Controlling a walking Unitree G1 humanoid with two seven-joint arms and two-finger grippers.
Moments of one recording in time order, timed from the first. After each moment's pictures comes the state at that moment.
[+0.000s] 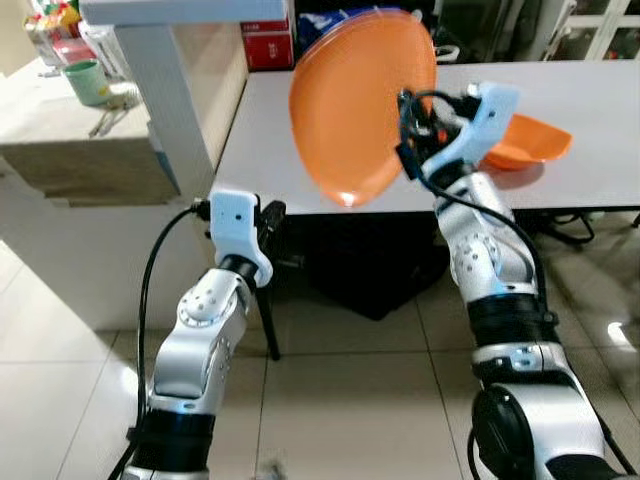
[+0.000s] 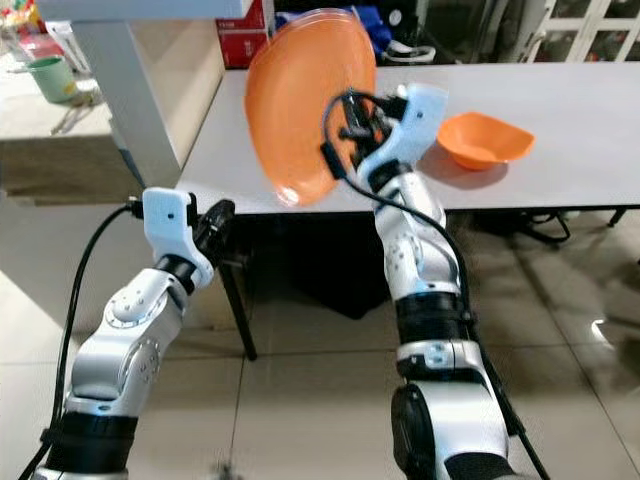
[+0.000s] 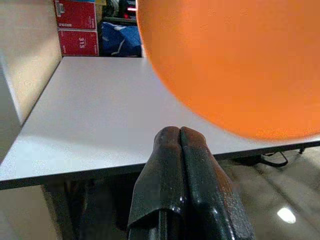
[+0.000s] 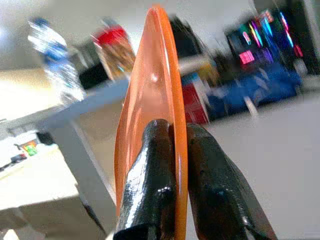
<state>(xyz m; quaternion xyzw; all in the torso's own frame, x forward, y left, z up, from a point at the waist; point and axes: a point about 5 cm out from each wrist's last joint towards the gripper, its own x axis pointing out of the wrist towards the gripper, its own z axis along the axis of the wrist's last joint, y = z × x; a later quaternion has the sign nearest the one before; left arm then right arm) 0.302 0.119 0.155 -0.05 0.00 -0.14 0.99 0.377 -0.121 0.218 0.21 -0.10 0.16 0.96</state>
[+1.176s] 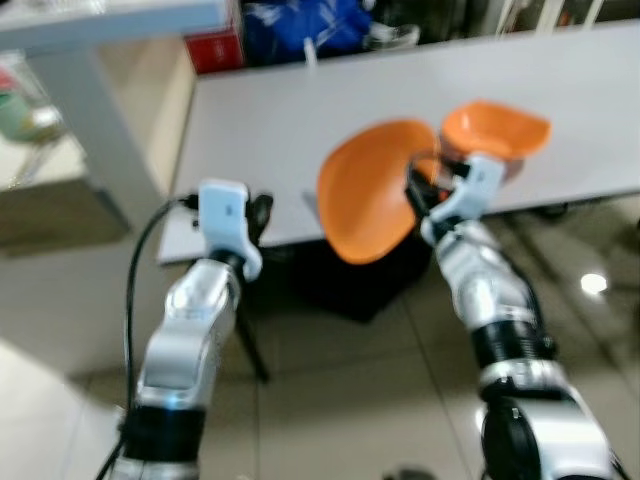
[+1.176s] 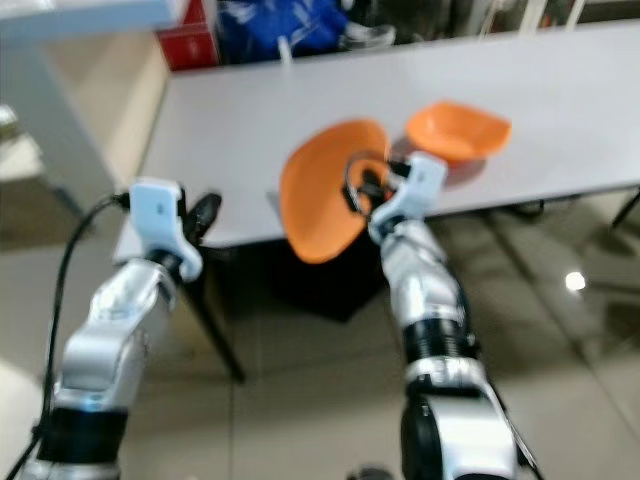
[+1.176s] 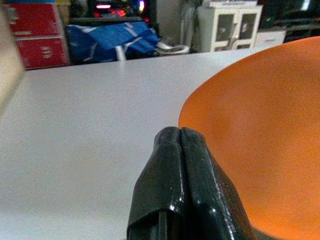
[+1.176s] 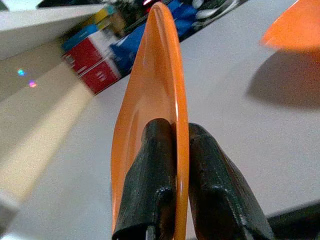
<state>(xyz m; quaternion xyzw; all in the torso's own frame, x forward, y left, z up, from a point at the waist) 0.306 0.123 0.160 -0.02 -0.02 -0.13 0.99 0.372 -0.150 0.153 0.21 0.01 0.07 0.97</state>
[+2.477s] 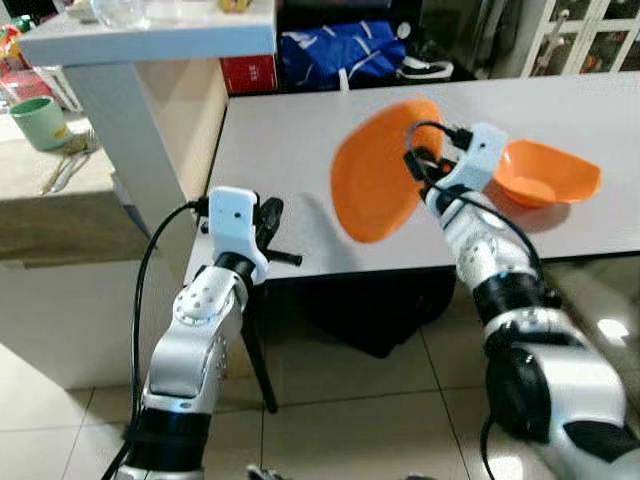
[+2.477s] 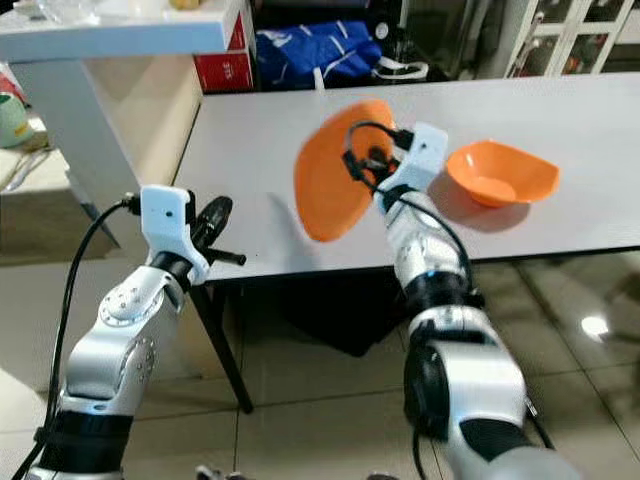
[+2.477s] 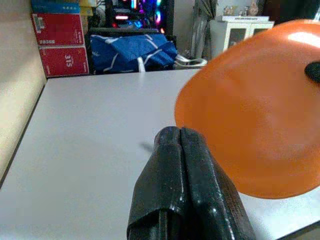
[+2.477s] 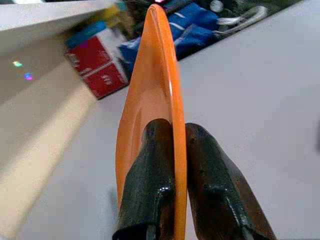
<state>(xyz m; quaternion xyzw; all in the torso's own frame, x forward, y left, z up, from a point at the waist) 0.301 0.122 0.161 -0.03 -0.01 -0.14 0.99 0.402 -0.151 0.174 0.20 0.04 0.04 0.98</state>
